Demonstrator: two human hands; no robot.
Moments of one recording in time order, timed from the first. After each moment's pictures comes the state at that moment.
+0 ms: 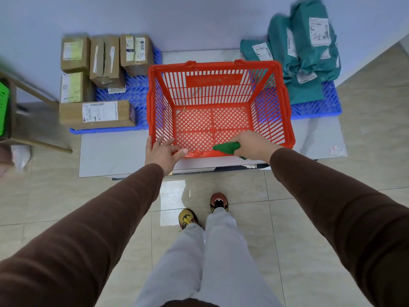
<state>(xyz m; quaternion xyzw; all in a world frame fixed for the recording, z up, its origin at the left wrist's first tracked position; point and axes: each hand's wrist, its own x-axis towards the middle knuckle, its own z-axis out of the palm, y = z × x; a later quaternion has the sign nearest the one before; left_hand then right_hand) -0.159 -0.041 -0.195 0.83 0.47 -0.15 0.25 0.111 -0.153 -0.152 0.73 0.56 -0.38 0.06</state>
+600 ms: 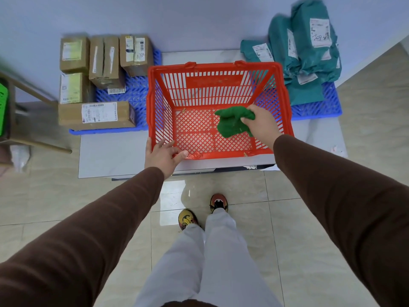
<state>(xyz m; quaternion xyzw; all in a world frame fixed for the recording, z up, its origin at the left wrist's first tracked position) -0.158 -0.044 -0.192 0.84 0.46 -0.16 0.24 0.150 -0.130 -0.164 0.84 0.40 -0.30 -0.23</state>
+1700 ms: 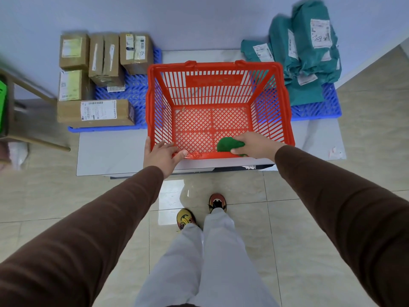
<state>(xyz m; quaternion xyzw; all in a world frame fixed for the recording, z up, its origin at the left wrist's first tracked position) -0.156 -0.049 -0.186 0.84 0.46 -0.17 0.22 0.123 -0.155 -0.151 0.73 0.50 -0.46 0.02</state>
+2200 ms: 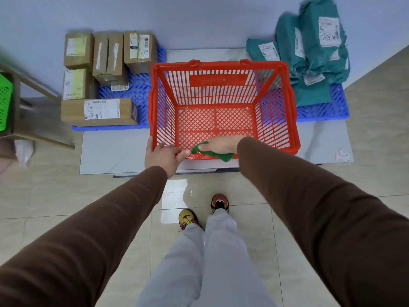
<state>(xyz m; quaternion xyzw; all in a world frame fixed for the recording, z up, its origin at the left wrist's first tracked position) -0.152 -0.049 -0.183 0.84 0.47 -0.18 0.20 0.053 -0.088 -0.173 0.71 0.44 -0.55 0.09</state>
